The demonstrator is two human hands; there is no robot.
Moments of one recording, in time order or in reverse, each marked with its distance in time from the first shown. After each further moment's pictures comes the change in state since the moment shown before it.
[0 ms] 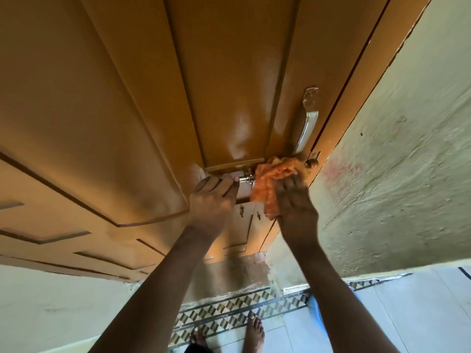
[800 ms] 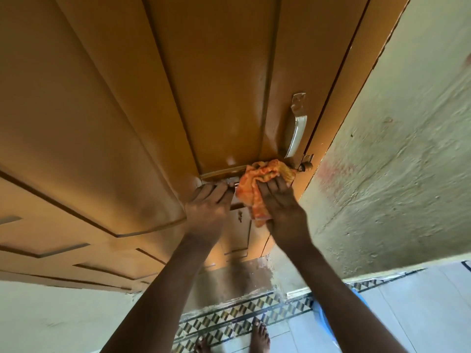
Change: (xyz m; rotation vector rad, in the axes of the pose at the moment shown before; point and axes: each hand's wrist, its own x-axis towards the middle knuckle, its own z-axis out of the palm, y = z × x) left_hand -0.003 0.001 0.000 -0.048 0.009 -0.034; right_hand 0.010 -0.016 -0.014 0.129 -0.073 -0.039
